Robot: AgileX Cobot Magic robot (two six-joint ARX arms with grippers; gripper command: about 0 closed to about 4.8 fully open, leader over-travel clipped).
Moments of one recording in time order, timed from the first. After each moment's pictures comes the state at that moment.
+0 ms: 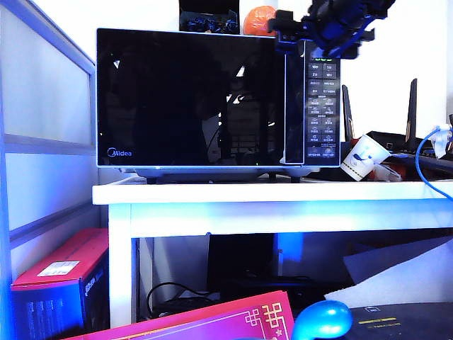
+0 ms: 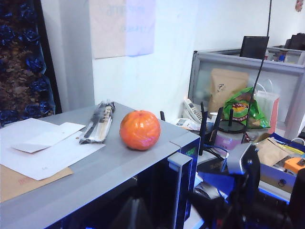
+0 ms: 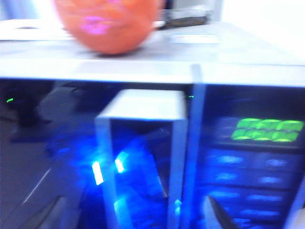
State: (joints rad) left arm -0.34 1.29 1.54 -0.13 0.38 -0.04; right arm 0.36 1.66 1.23 0.47 0.12 0.02
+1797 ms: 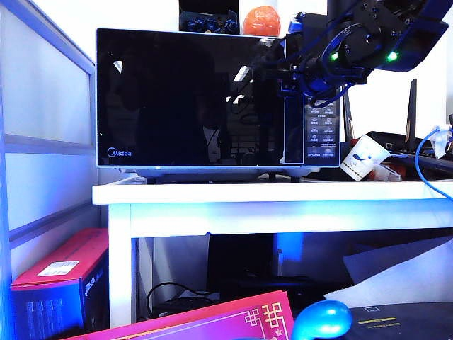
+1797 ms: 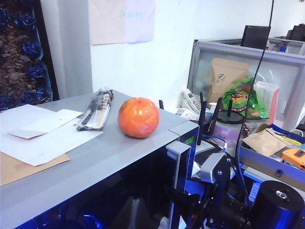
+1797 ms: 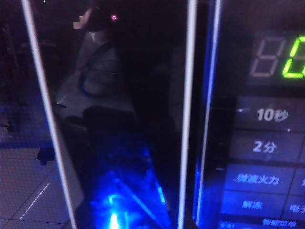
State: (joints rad) left arm -0.34 1.29 1.54 -0.18 0.38 -0.04; right arm 0.34 1.89 1.24 0.75 0.09 0.02
